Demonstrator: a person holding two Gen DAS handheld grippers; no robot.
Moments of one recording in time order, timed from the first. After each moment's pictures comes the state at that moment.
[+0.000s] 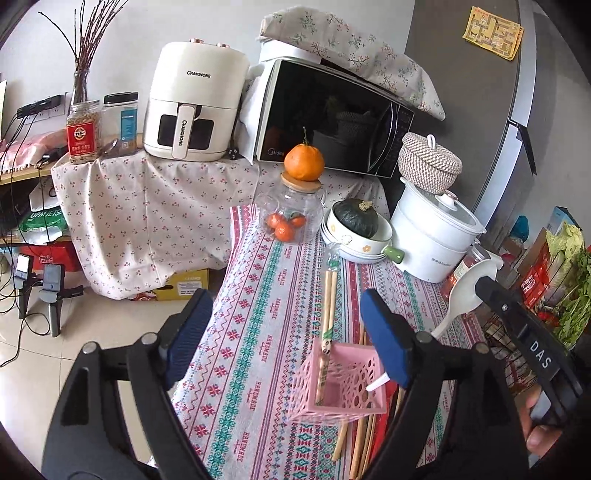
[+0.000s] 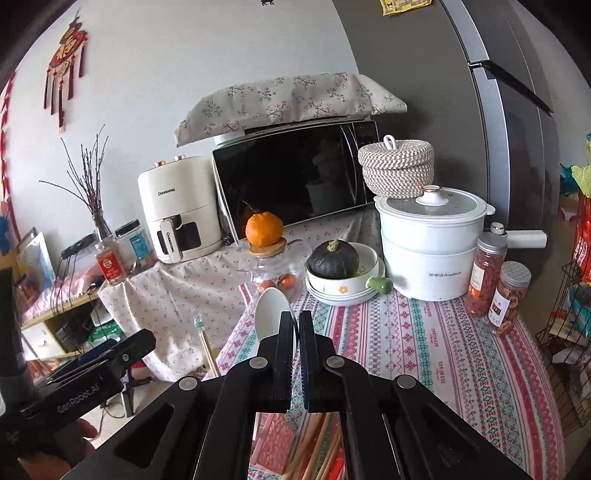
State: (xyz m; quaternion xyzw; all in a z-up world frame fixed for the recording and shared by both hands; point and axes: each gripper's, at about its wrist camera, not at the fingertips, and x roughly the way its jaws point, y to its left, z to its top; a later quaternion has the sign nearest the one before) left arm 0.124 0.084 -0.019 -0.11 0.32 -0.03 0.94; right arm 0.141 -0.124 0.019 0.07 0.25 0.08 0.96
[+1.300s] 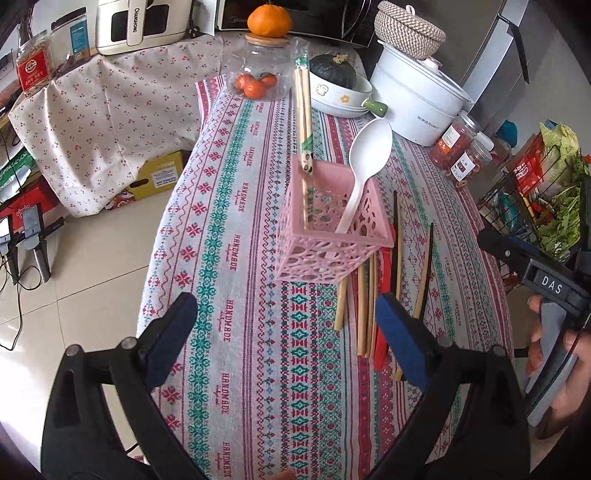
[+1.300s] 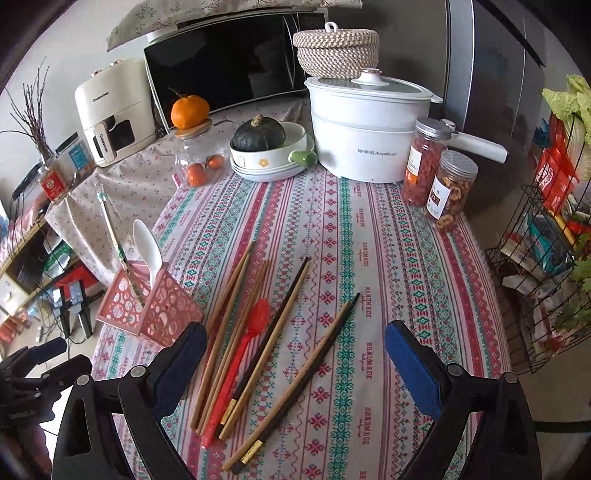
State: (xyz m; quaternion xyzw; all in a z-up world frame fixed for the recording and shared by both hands) left arm 0.095 0.057 -0.080 -0.06 0.51 -0.11 0.85; right arm 0.128 -0.203 -0.049 0.04 0.47 0.00 0.88
